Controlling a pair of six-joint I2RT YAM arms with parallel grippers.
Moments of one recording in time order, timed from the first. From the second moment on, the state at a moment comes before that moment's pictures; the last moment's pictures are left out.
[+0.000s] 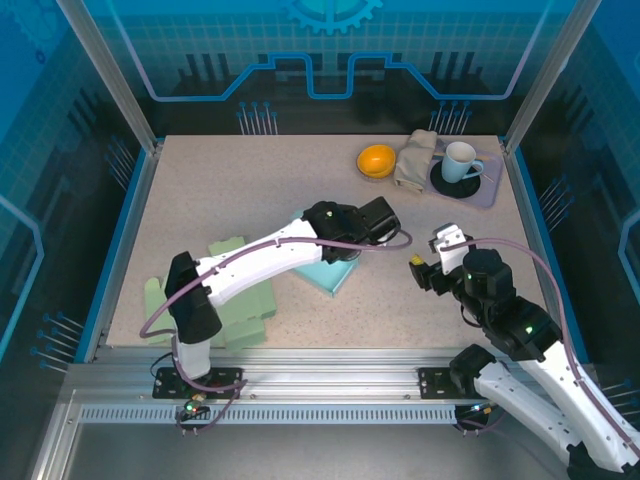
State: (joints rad) left arm -1.00 1.86 1.85 -1.15 -0.64 0.65; right arm 0.58 0.53 0.77 -0.70 0.28 -0.09
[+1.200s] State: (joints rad) left arm -0.33 1.77 1.52 -0.72 0.25 -0.65; right arm 0.79 1.13 0.75 -0.43 0.09 0.33
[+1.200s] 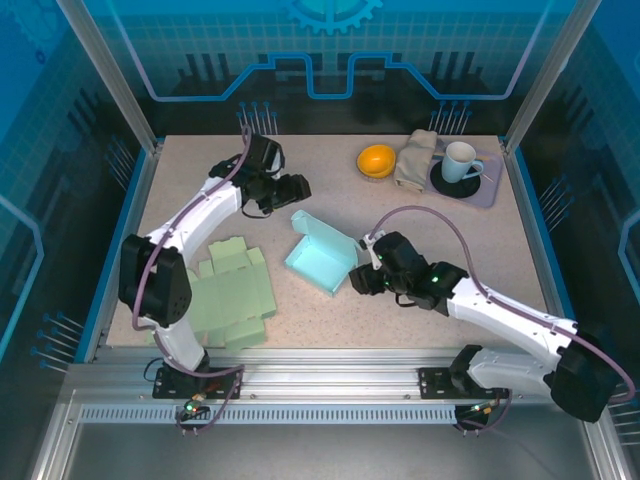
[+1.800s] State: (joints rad) left arm -0.34 1.81 1.47 -0.68 0.28 -0.74; right arm 0.79 1.30 0.79 -0.31 0.19 0.40
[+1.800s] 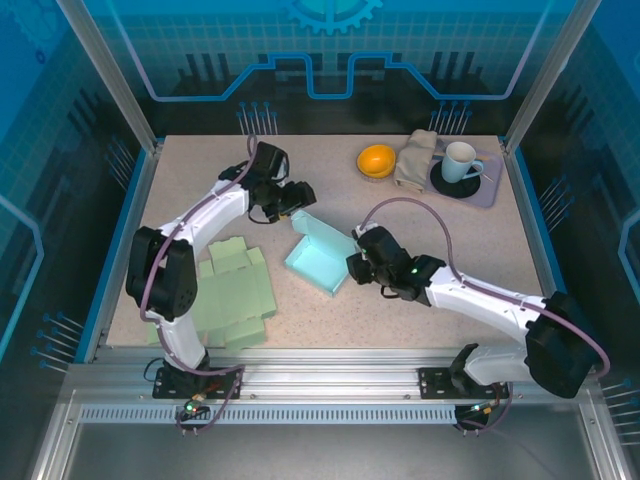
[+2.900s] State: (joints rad) left arm -0.49 1.64 1.18 -0.55 0.18 -1.08; right arm 0.82 1.35 0.84 -0.31 0.23 0.66
